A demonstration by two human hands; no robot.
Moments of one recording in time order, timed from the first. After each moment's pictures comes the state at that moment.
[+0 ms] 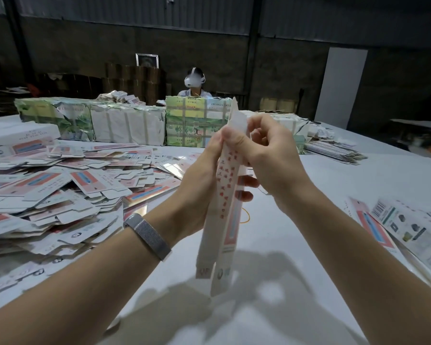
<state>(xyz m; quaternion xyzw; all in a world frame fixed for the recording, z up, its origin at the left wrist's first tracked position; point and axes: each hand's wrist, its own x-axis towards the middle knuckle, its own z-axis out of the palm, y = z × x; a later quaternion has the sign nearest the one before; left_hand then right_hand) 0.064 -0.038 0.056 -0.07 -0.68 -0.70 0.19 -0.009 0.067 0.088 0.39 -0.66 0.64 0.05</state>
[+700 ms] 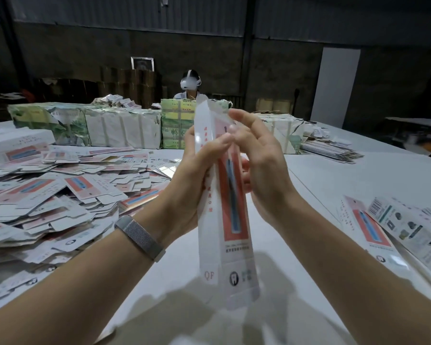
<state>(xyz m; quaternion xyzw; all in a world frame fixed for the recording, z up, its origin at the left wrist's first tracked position) 0.064 -0.043 0.066 -0.13 -0.57 -0.79 0.17 0.004 0.061 0.082 0.40 -0.57 0.72 -0.03</state>
